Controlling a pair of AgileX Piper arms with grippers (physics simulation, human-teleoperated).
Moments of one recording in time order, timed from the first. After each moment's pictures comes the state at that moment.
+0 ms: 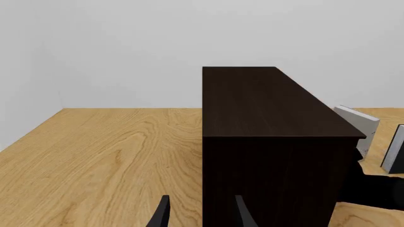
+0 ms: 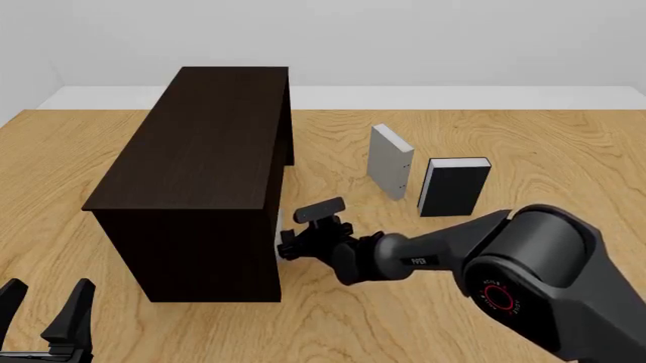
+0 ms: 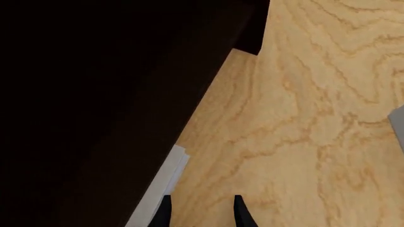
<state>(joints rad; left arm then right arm) 0.00 0.01 0.00 0.00 0.00 0.73 2.20 -1.21 -0.35 -0.17</state>
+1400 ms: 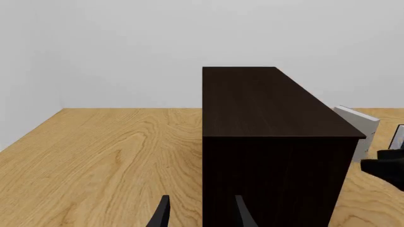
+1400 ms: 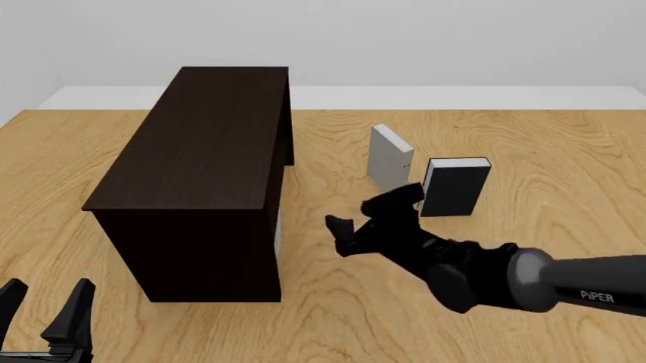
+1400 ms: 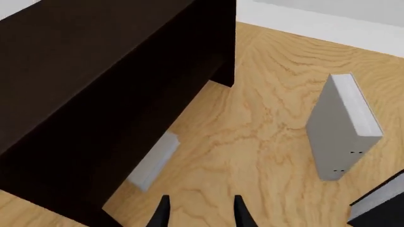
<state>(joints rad) 0.00 0.01 0.00 0.00 0.00 0.61 1.67 -0.72 -0.49 0.10</state>
